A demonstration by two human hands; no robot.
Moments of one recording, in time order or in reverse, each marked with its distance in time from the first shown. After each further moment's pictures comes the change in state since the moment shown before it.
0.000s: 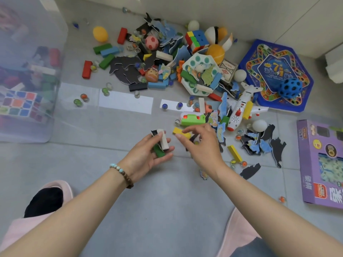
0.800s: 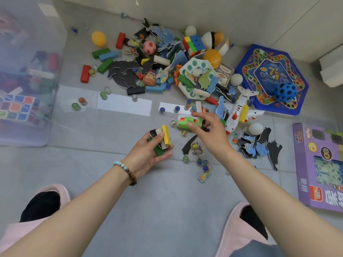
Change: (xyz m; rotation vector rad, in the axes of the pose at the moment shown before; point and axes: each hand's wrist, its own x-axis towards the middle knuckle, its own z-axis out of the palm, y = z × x) left_hand 0.010 0.002 0.011 0.009 0.030 0.056; right_hand 0.039 0.008 -0.030 0.140 -0.054 0.014
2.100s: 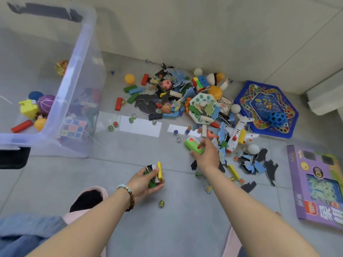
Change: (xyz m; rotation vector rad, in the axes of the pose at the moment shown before) left_hand -0.058 0.001 -0.050 0.084 0.161 -0.144; right_hand -0.013 -0.006 0.037 -0.245 0.165 0.190
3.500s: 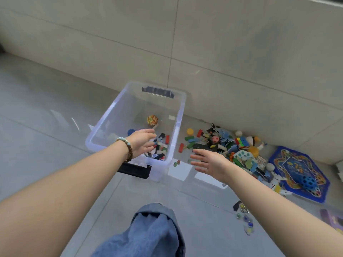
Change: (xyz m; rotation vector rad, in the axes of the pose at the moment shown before) left_hand -0.225 0.230 -0.114 0.231 0.119 0.459; right_hand -0.151 -0.272 -0.059 0.578 -0.675 0.093
